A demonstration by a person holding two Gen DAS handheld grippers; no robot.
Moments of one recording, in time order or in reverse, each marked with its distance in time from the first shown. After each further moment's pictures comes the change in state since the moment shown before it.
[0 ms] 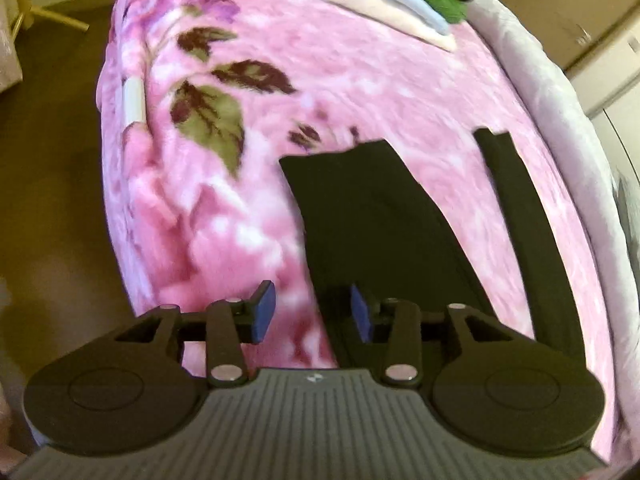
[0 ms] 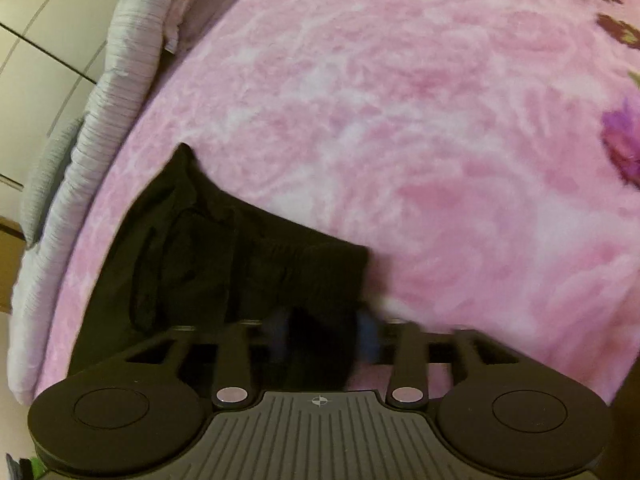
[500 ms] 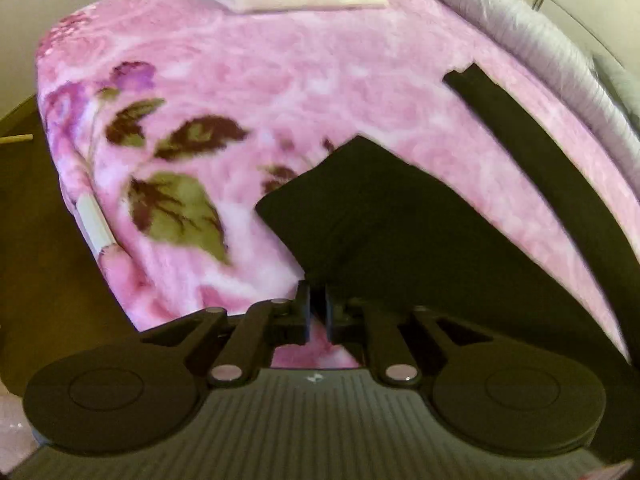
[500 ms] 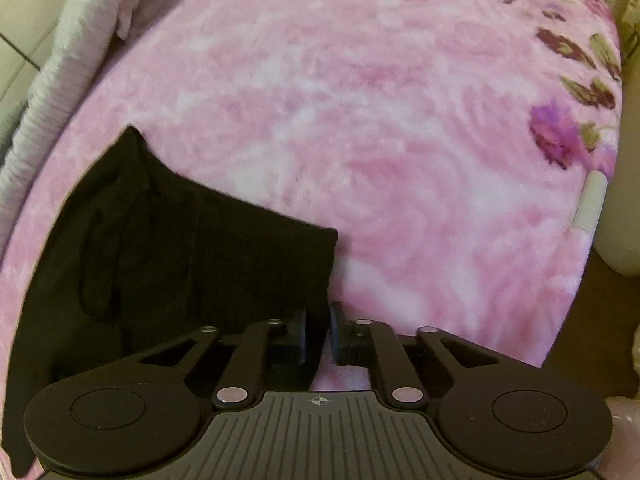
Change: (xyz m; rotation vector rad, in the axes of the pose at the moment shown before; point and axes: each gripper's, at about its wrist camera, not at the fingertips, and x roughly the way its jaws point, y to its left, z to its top) left arm 0.005 -0.019 0.025 0.435 0.015 0.074; right arm -0.016 0.022 -0.019 -0.026 0.001 -0.282
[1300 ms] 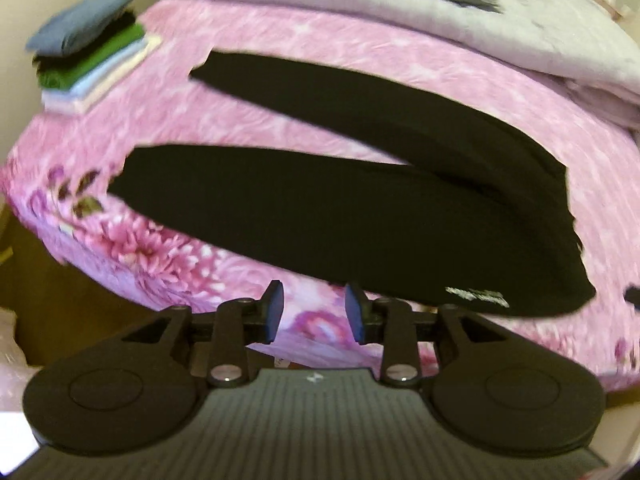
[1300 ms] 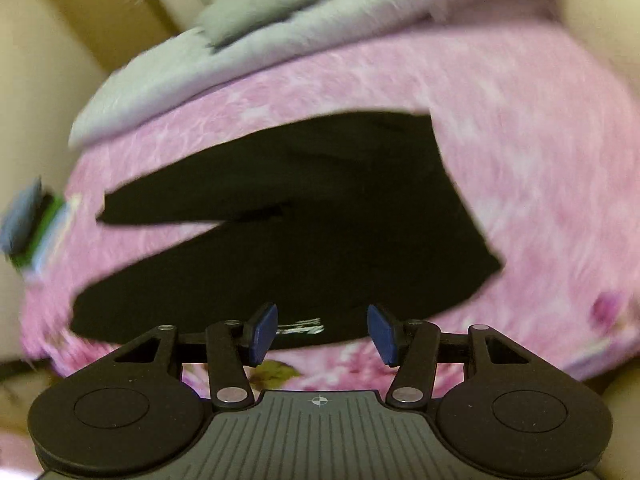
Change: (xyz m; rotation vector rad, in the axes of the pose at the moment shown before) left arm -0.311 -0.211 -0.174 0.536 0.083 -0.112; right arm -0.218 0.092 -0.066 -0.806 0.075 0.349
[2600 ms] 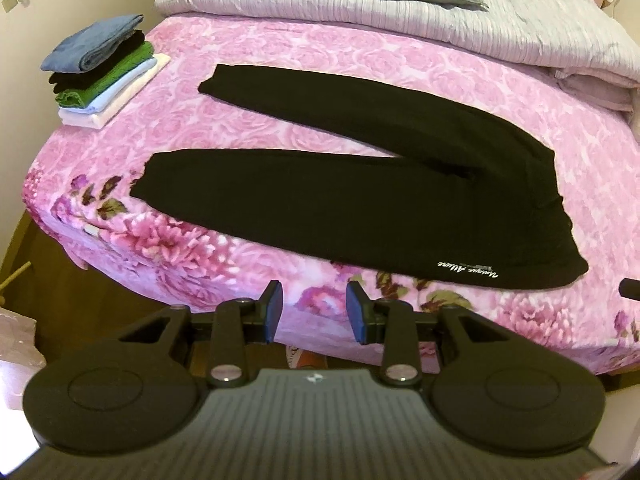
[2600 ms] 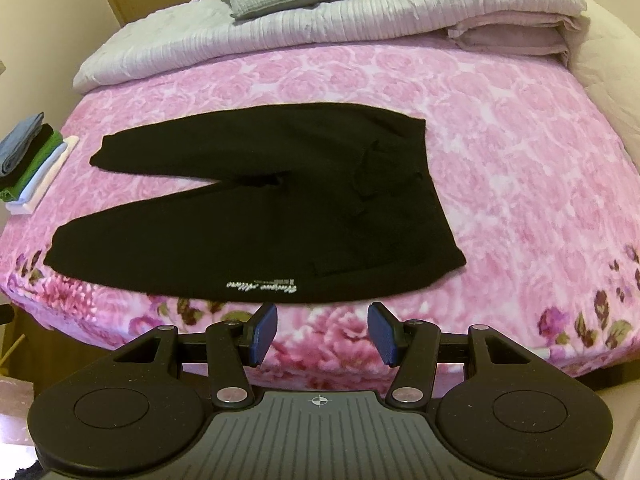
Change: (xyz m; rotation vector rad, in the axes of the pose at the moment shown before) left arm -0.036 -0.011 -0.024 0.011 -0.007 0.002; right arm -0.036 0.019 -0.025 -0.124 0.042 -0.062
